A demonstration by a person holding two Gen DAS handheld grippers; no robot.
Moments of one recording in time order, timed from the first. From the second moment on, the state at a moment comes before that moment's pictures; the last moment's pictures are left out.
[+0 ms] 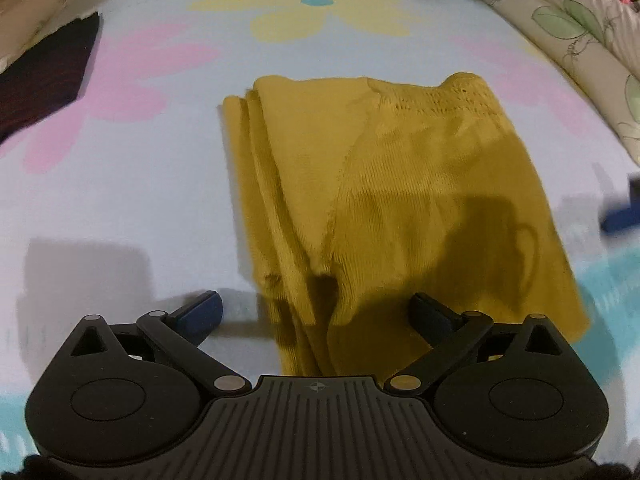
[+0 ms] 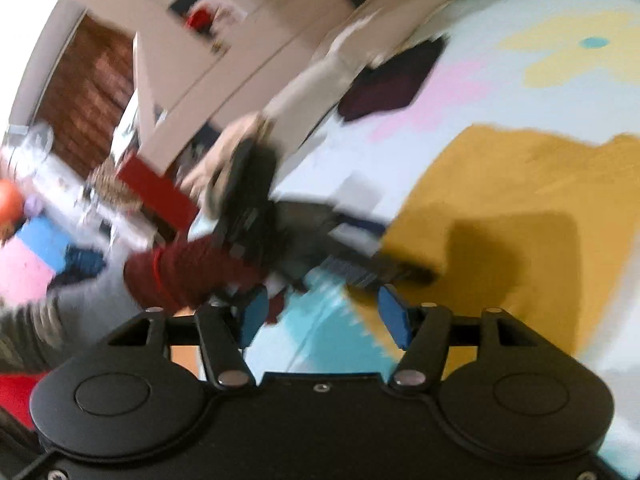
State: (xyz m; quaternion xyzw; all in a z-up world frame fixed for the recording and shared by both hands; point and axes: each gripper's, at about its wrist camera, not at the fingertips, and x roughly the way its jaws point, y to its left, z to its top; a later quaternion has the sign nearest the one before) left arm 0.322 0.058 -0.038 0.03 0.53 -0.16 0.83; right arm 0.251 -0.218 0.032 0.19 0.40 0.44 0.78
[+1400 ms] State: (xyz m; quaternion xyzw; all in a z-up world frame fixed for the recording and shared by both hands) left arm 0.304 0.076 -0.037 0.05 0.50 -0.14 0.85; right arm 0.219 -0.205 -0.042 -0.11 0.44 0.23 0.86
